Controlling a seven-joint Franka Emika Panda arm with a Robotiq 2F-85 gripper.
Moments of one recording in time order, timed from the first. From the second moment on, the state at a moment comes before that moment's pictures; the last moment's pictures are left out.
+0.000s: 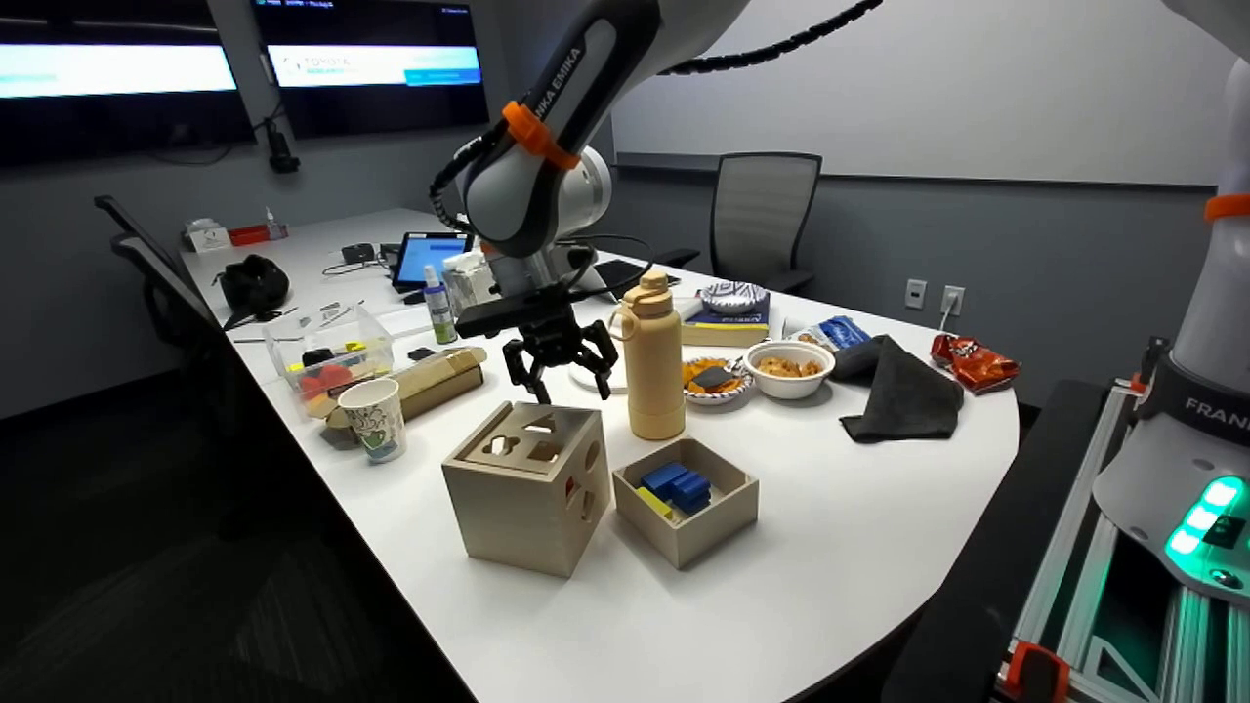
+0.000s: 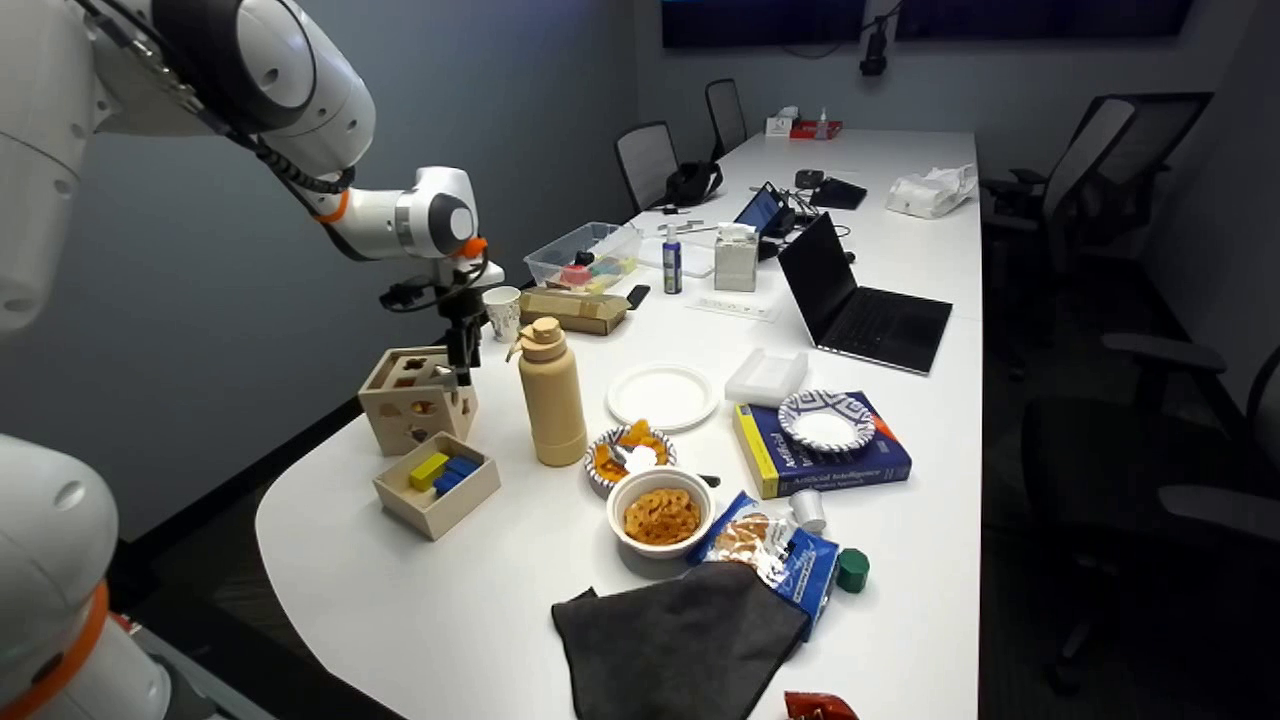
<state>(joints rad) 0.32 0.73 0.05 -1.66 -0.06 2.17 1.37</state>
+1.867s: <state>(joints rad) 0.39 0.62 0.06 -1.70 -0.07 2.17 1.32</state>
